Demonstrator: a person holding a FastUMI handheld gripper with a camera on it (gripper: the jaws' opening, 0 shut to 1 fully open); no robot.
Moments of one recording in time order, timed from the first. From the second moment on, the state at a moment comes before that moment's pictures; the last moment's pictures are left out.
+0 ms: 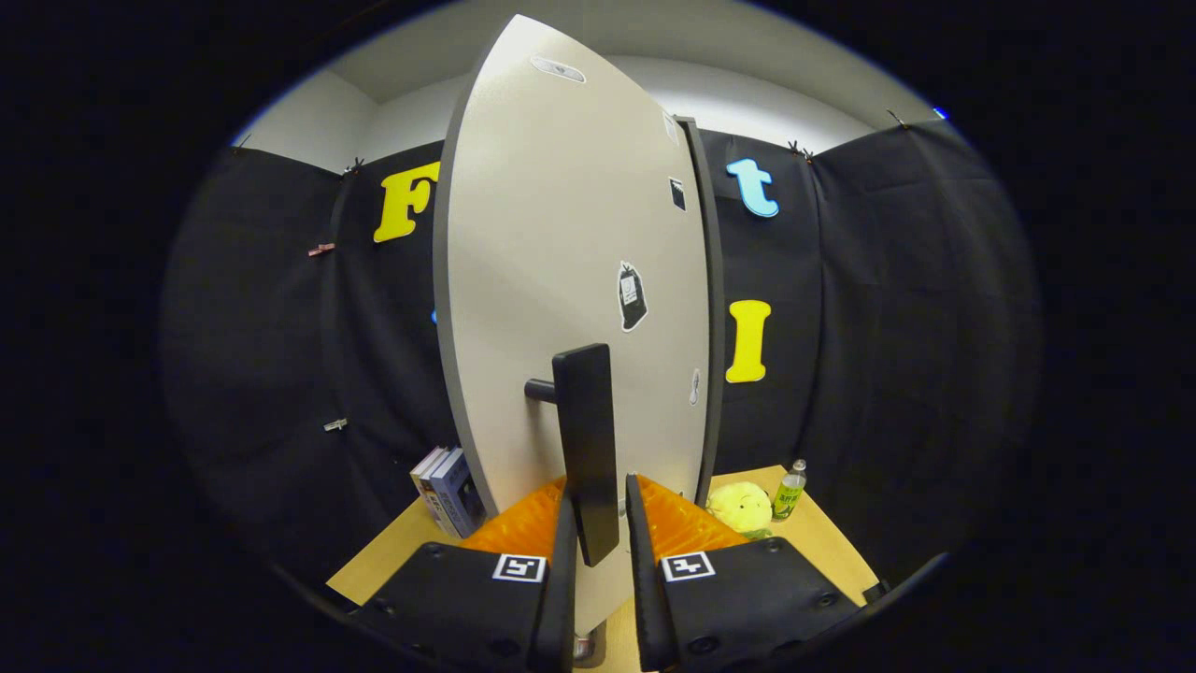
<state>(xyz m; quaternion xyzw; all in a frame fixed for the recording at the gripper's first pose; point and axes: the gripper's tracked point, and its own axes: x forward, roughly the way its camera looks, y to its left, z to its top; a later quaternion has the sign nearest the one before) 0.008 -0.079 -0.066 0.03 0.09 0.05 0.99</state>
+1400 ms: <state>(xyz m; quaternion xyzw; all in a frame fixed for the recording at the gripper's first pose) -0.052 -0.063 -0.134 0.04 0.14 0.06 0.99</state>
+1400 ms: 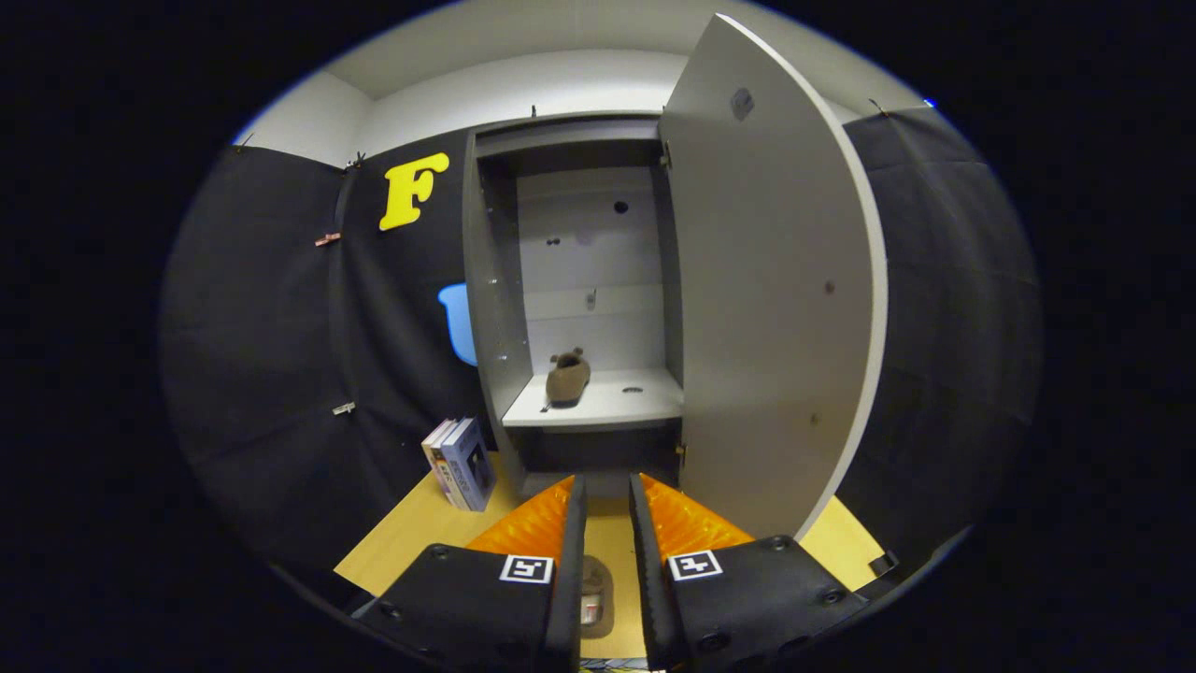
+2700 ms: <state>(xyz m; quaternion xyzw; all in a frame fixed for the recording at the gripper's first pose) -0.036 -0.010 -0.522 0.04 0.47 0.03 0.88</state>
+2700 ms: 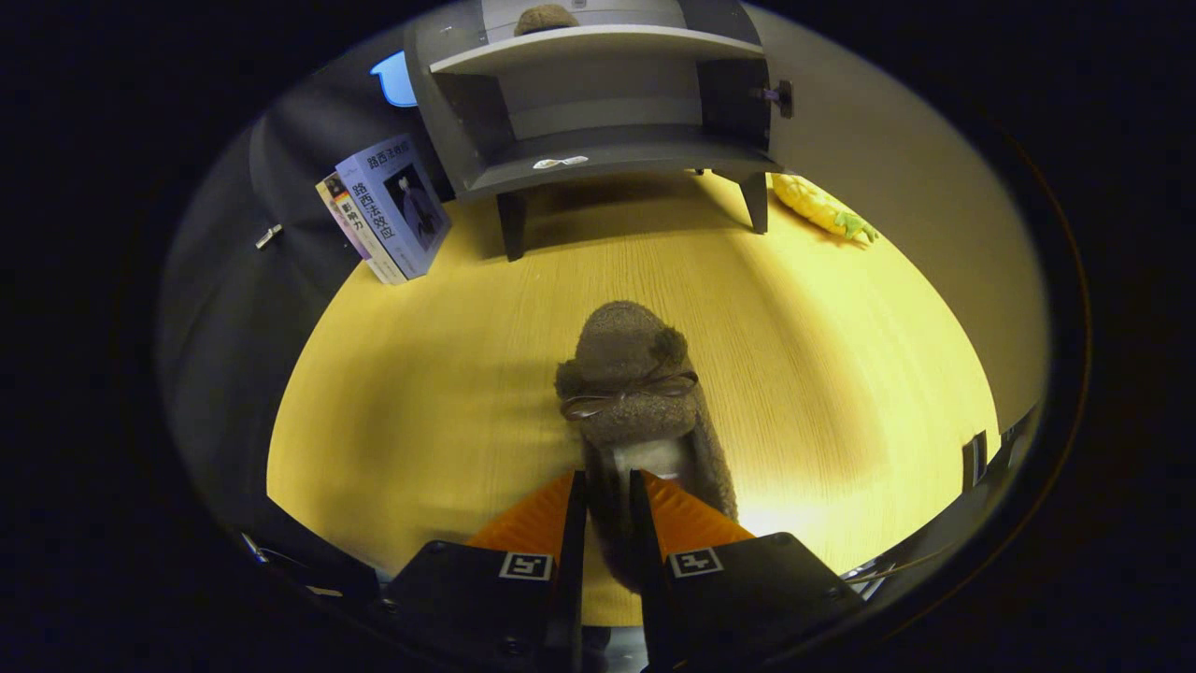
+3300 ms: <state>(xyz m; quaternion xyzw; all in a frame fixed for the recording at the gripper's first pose) 0.010 0.001 -0.551 0.02 0.46 0.03 0.89</state>
